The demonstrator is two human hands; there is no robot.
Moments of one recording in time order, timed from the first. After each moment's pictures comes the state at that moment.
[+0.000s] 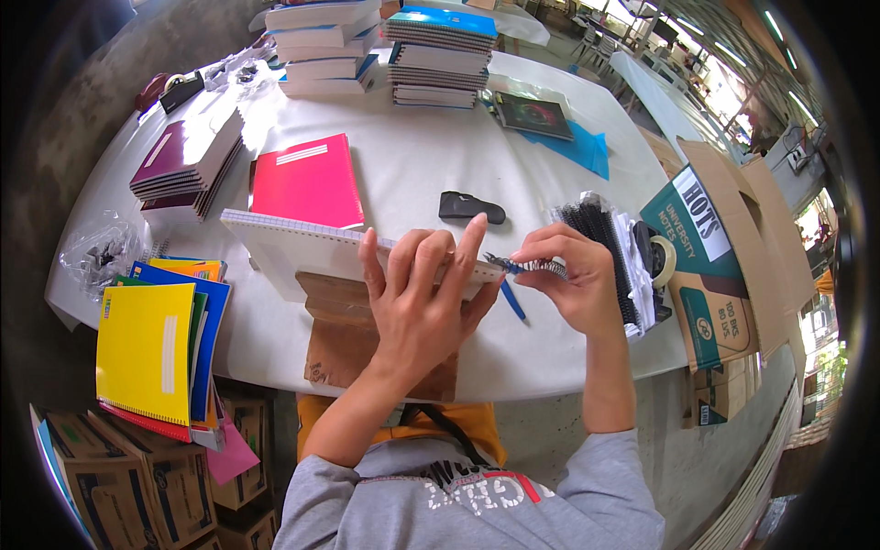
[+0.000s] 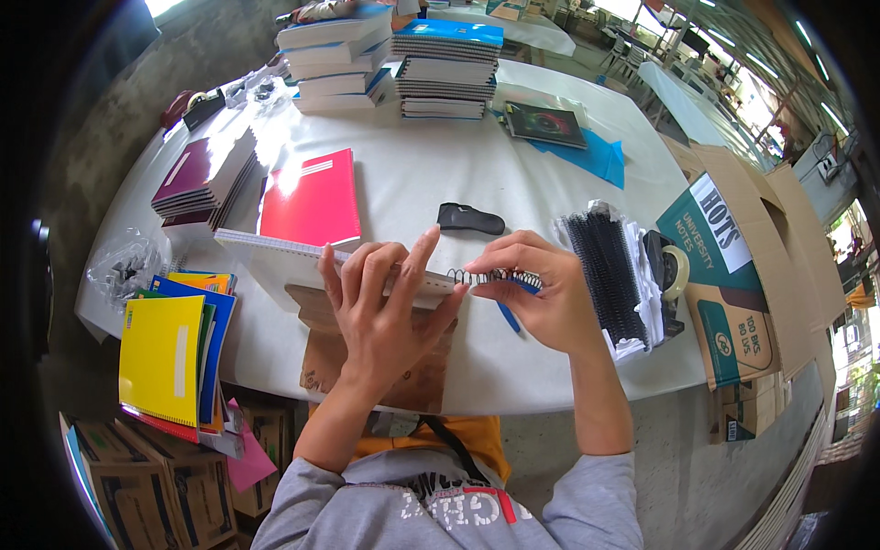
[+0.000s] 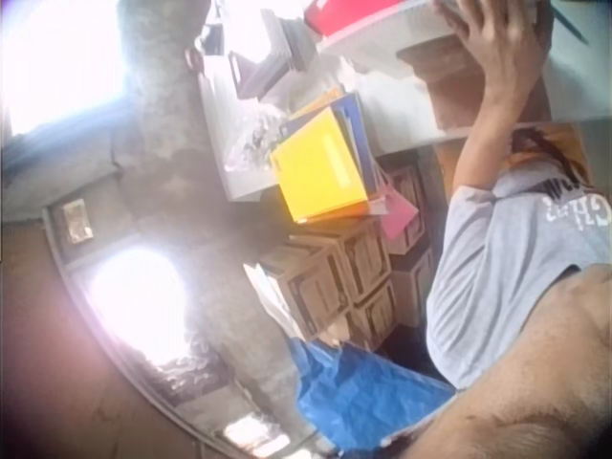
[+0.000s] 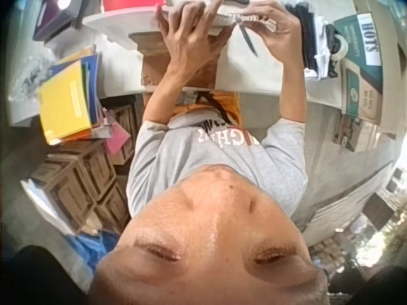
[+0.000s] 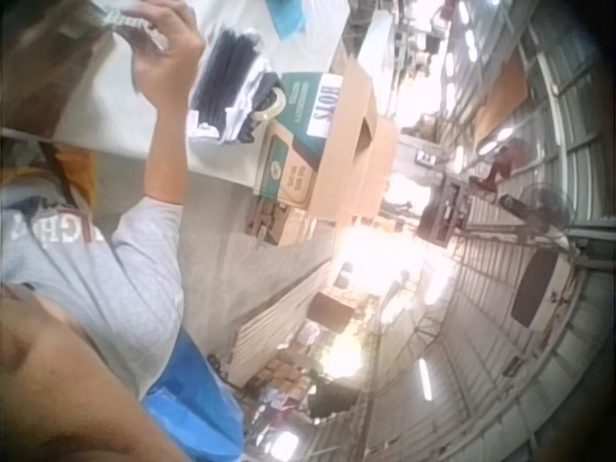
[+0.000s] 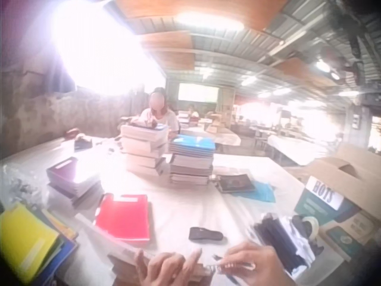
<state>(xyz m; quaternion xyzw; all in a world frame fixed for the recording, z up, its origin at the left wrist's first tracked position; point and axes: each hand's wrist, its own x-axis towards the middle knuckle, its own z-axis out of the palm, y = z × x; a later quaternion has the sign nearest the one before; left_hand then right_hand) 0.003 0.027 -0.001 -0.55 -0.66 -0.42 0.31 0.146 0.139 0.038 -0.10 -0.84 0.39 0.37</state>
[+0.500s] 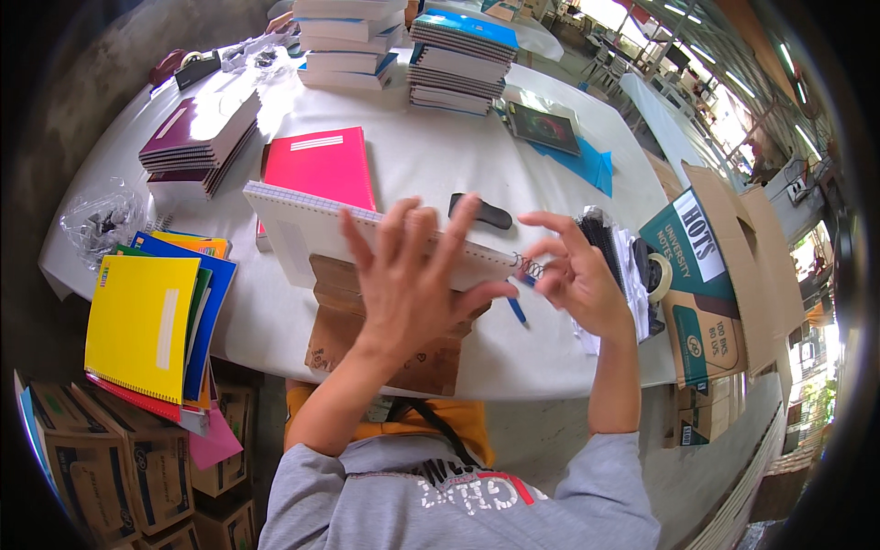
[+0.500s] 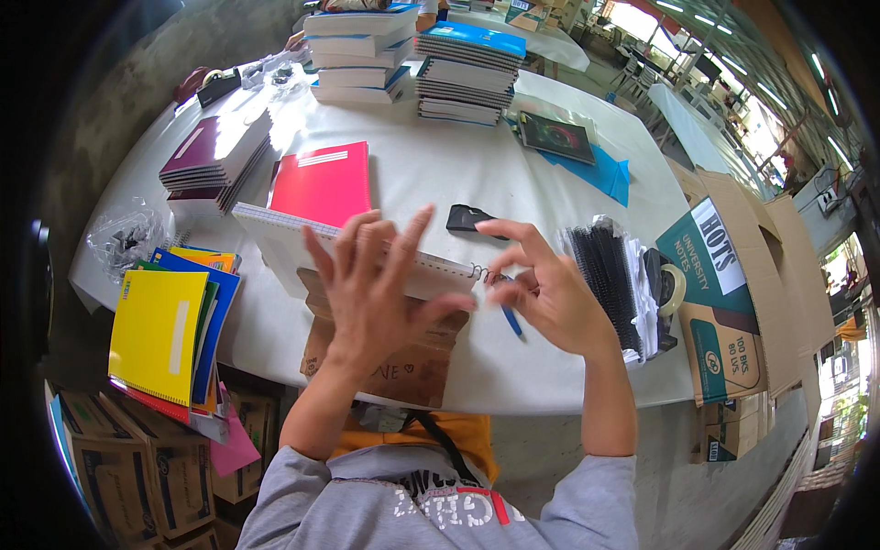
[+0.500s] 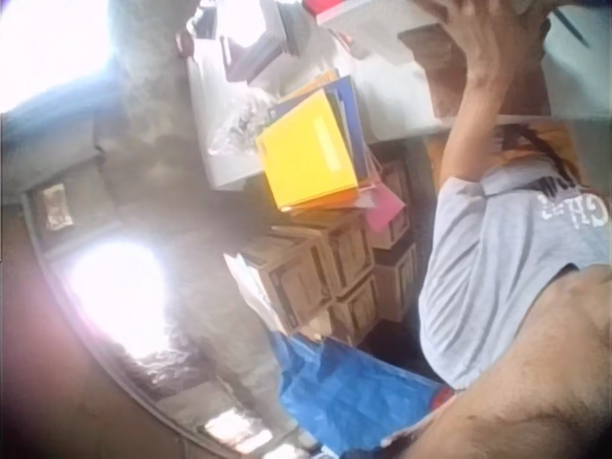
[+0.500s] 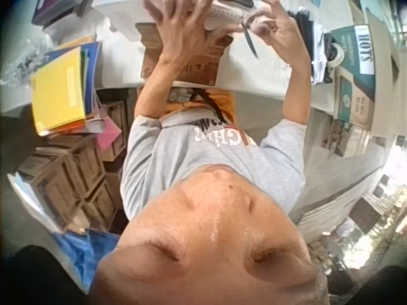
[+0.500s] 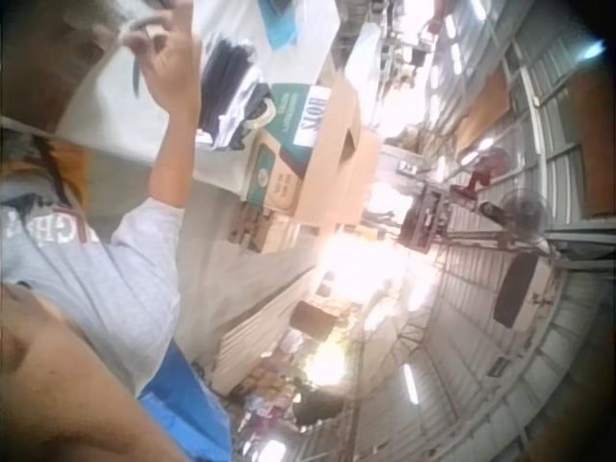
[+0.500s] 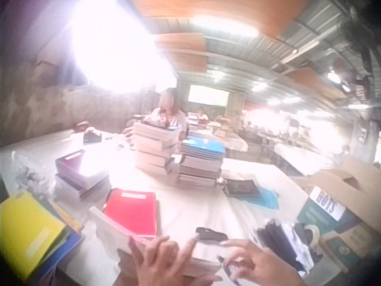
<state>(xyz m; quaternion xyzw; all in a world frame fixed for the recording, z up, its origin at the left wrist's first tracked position) -0.018 0.014 0.011 -0.53 -0.68 -0.40 0.32 0.140 0.121 0.067 -0.22 -0.83 0.47 0.21</state>
